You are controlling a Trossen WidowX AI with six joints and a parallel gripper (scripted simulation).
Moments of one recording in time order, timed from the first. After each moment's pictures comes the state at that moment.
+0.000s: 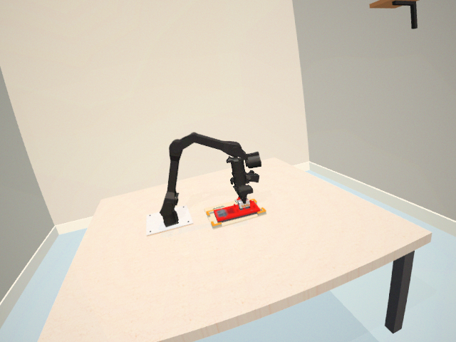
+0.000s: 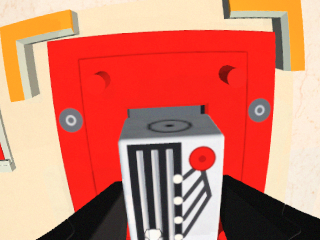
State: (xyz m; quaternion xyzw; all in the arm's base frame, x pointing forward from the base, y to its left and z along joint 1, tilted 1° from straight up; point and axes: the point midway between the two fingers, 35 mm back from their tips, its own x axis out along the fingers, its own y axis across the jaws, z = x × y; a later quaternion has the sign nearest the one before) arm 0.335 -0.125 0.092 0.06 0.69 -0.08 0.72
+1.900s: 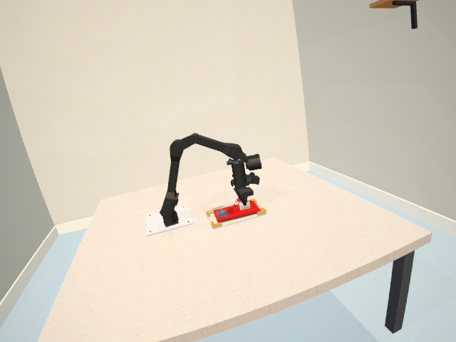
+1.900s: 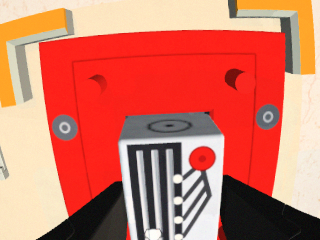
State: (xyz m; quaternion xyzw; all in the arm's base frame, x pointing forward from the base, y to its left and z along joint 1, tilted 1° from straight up) arm 0.336 -0.125 0.082 0.06 0.69 -0.08 0.72
